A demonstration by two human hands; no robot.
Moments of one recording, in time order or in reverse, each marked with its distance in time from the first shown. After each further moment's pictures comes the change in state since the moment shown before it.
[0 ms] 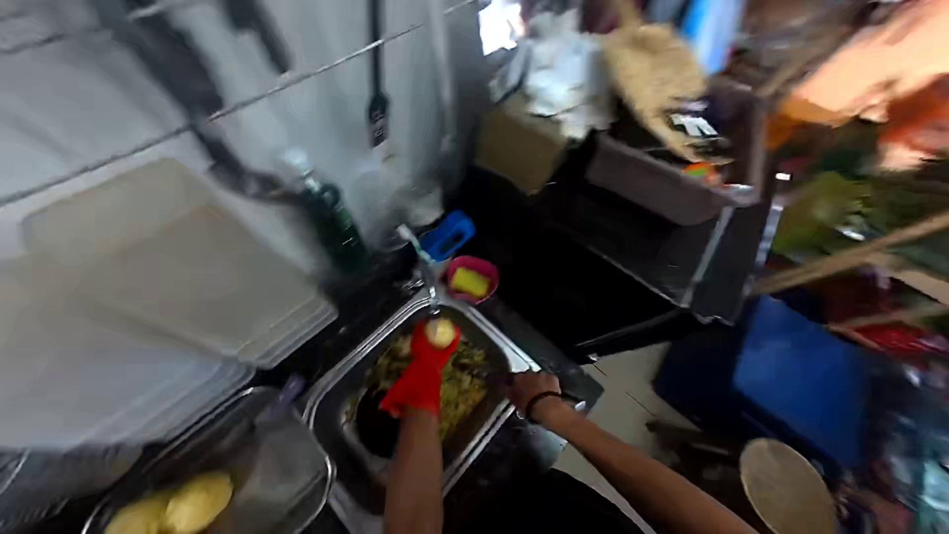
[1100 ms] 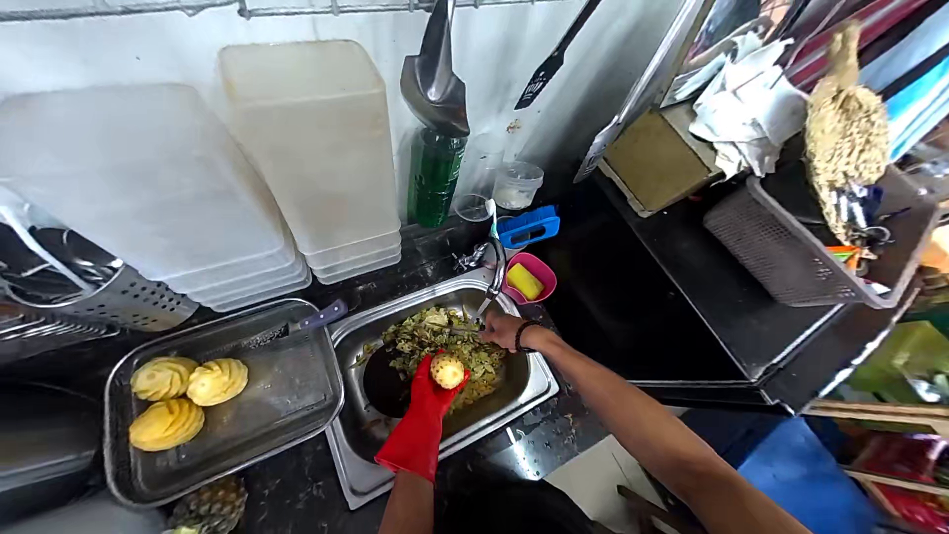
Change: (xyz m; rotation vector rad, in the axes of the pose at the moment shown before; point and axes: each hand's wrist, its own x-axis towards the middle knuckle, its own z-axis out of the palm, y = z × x) left_hand -0.109 -0.037 -0.100 -0.462 0.223 -0.010; right_hand 0.089 -0.094 -0.073 -0.131 -0.176 -0.426
